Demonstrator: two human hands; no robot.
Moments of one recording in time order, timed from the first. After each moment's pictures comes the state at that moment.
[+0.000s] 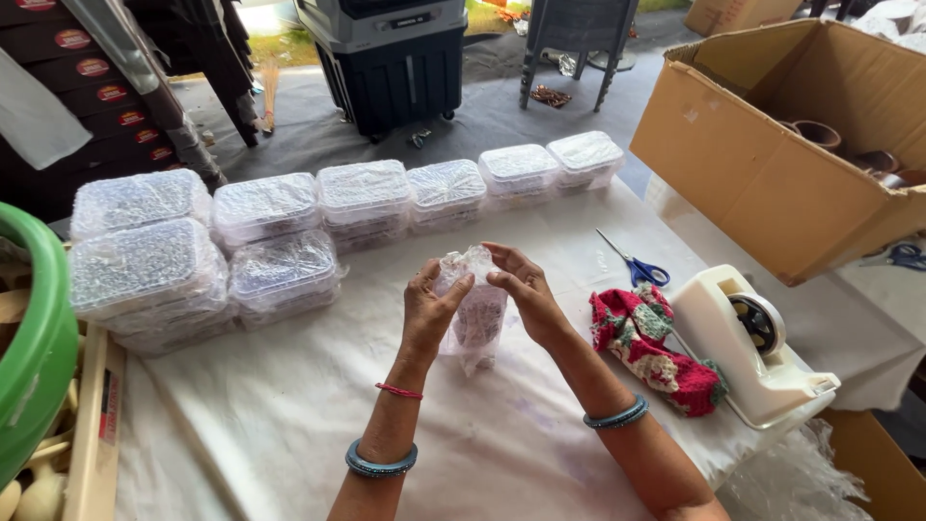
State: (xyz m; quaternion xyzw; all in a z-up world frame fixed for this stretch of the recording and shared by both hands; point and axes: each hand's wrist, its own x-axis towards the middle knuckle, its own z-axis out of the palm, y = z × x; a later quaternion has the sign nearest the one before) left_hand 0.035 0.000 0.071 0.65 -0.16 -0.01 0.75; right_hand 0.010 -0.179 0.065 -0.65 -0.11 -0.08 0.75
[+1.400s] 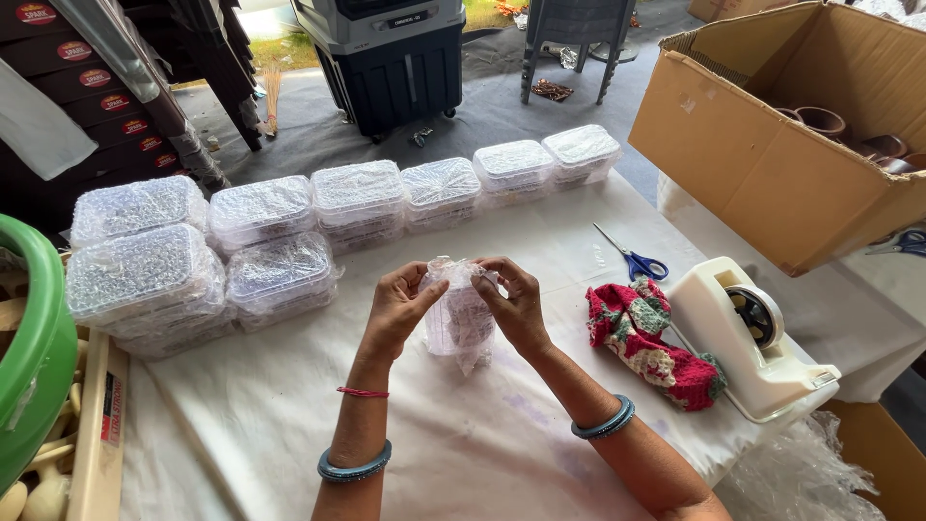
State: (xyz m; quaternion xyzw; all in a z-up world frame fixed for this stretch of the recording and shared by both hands) left_hand 0.062 0.037 0.043 0.60 -0.25 -0.12 0.75; right_hand -0.002 -0.160 0.050 -0.72 -0.09 -0.24 0.64
